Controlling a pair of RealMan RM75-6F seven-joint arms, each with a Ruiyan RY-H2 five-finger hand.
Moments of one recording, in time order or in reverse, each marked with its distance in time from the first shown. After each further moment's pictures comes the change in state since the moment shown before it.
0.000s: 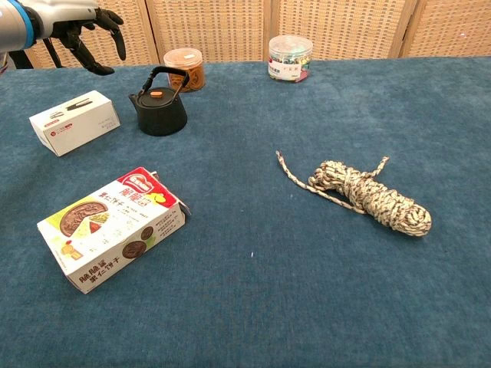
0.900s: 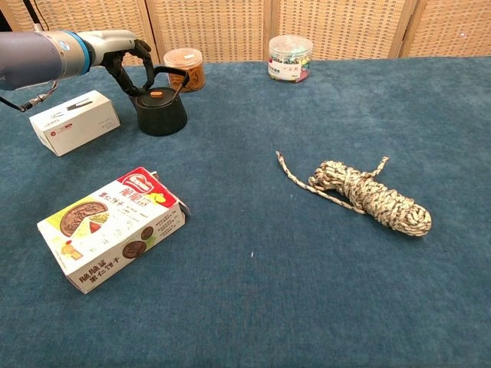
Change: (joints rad) left arm -0.123 -0.227 0.022 0.291 -0.103 -0.069 0.035; right arm 0.009 -0.004 0.003 0.008 0.028 -0.010 -0.005
